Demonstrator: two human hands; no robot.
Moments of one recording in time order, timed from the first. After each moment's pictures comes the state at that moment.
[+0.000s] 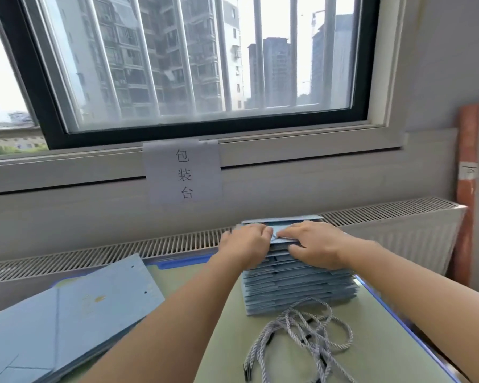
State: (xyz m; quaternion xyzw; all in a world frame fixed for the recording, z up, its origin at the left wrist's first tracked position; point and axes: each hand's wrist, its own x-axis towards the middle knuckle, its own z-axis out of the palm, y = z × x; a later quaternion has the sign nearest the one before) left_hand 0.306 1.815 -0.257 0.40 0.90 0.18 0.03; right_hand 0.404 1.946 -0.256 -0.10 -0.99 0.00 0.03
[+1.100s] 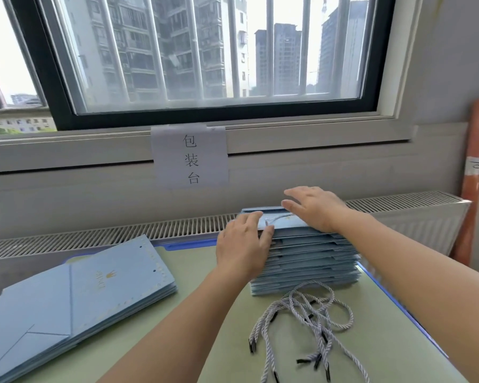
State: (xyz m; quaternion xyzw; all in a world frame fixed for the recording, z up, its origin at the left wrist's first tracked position) left_hand 0.322 1.782 -0.288 0.39 0.88 0.26 -0.09; right_hand 0.384 1.949 -0.237 -0.19 -0.98 0.03 0.11
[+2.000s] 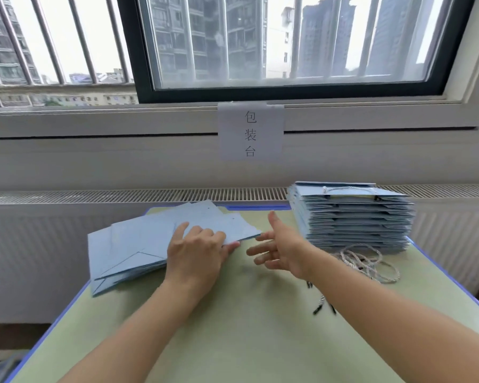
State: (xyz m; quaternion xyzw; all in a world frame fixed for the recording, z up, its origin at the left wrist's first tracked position) left_hand 0.321 1.571 -0.336 0.33 0.87 0.05 -0.37; right_hand 0.378 1.747 -0.315 -0.23 -0.67 0.70 -0.02
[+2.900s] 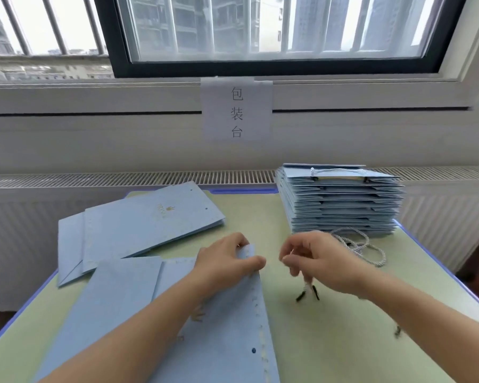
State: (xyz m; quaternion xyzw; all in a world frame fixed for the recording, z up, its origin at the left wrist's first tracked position) left_hand 0.359 1.624 -0.337 0.31 0.90 0.29 0.11; right_hand 0.471 1.782 -0.306 -0.07 -0.93 0.35 0.02
